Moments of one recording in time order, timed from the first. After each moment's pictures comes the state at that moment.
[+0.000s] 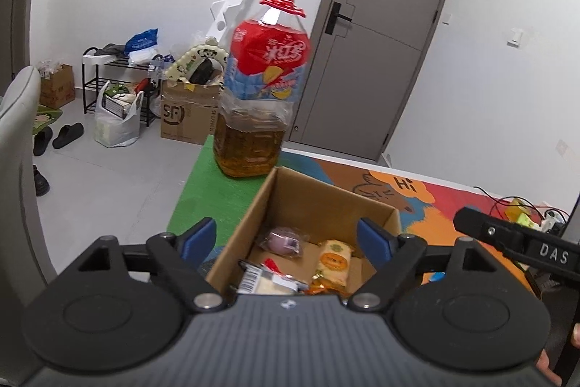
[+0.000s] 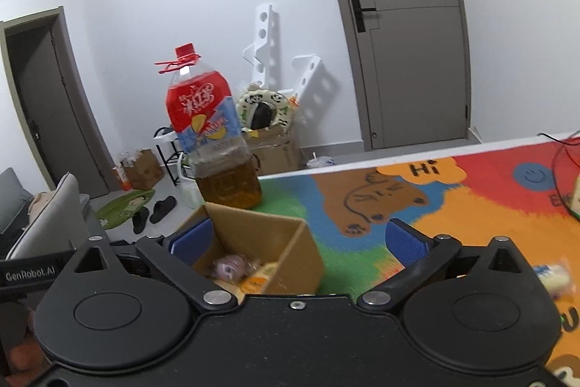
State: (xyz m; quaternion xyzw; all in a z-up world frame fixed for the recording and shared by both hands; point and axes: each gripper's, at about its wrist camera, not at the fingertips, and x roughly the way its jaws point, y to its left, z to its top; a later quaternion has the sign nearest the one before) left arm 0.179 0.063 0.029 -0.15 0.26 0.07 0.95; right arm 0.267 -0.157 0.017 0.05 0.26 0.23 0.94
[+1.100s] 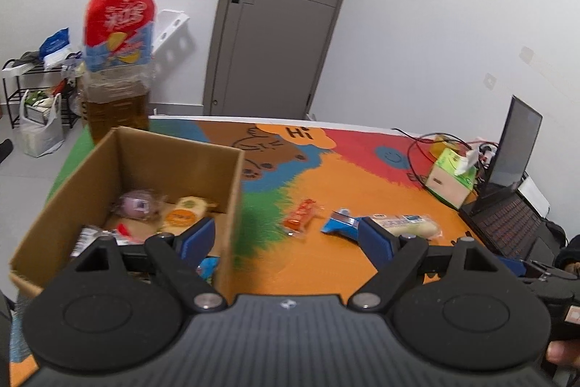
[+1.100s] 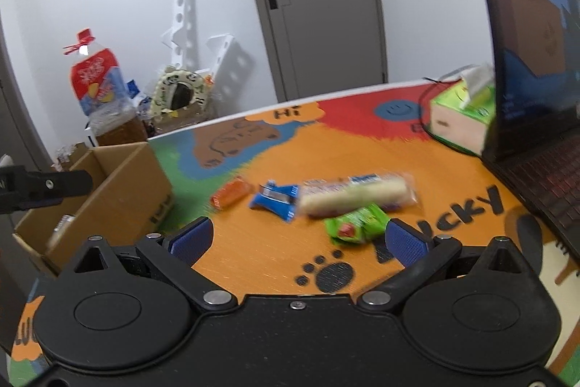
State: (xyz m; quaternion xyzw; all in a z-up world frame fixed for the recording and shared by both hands) left arm 0.199 -0.057 0.008 -0.10 0.30 -0.06 0.95; right arm 0.230 -0.297 -0.041 0.06 0.30 0.11 0.95
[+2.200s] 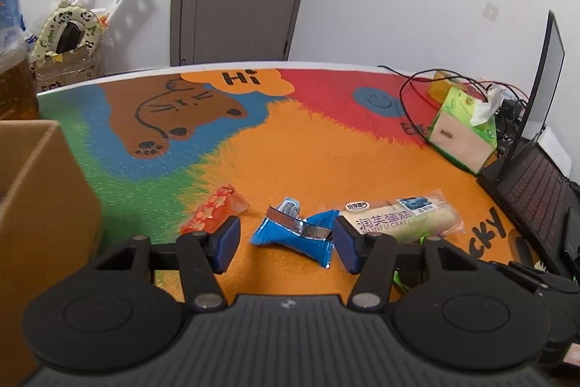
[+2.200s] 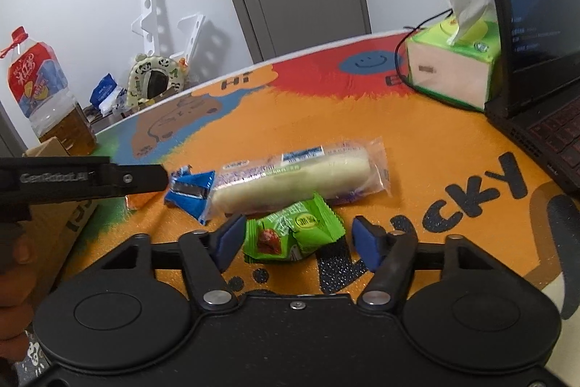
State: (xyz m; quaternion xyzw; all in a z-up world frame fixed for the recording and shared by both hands) left arm 0.326 -0.154 -0.066 -0.06 0.37 -0.09 0.92; right arm 0.308 -0.331 -0.106 0.09 0.34 0.11 0.93
